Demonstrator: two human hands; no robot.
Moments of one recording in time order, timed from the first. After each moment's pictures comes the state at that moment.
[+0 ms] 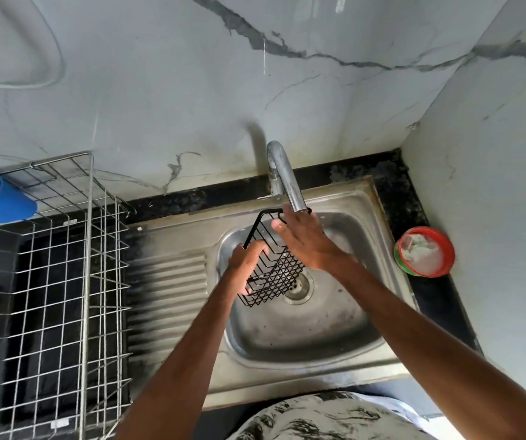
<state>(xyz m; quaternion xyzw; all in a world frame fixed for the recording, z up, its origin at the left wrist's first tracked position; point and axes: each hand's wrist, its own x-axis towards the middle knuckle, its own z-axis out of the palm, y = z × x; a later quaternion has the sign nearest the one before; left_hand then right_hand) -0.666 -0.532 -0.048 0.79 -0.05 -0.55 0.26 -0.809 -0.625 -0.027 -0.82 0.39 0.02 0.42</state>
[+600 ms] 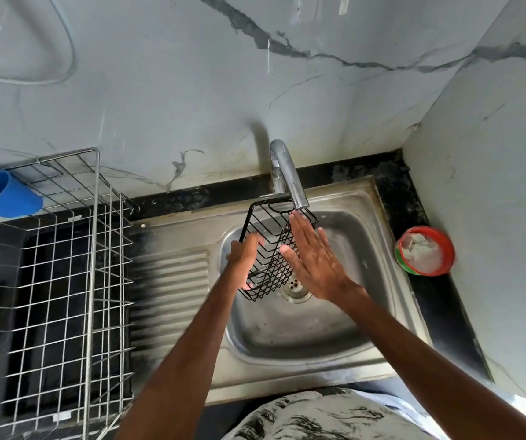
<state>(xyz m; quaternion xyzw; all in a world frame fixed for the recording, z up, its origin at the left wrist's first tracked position) -0.644 -0.528 -0.106 0.82 -0.05 -0.50 0.27 -0.838 -0.578 -0.039 -0.86 0.37 -0.06 0.34</state>
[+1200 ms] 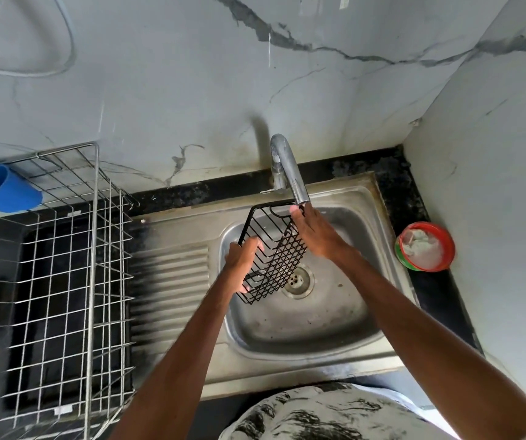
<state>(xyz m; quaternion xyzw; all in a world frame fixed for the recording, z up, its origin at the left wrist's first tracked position) -0.658 -0.517 -0.054 0.80 -0.04 -0.53 0.28 -0.816 -0.632 -0.050 -0.72 0.50 0.03 0.48</state>
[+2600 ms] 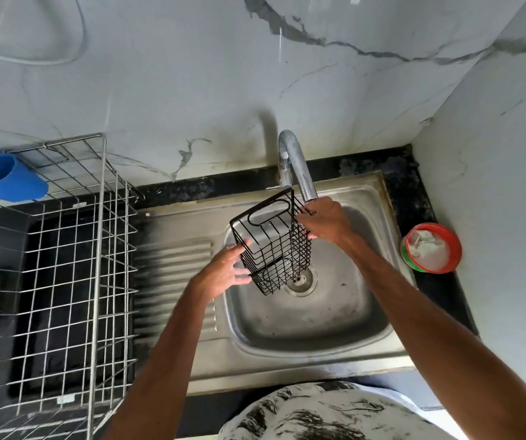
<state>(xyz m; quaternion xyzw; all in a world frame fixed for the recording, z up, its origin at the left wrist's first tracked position) -0.621 -0.476 -0.053 0.63 0.00 -0.68 0.37 -0.803 -0.652 -0.020 -0.69 0.54 -0.01 0.48</state>
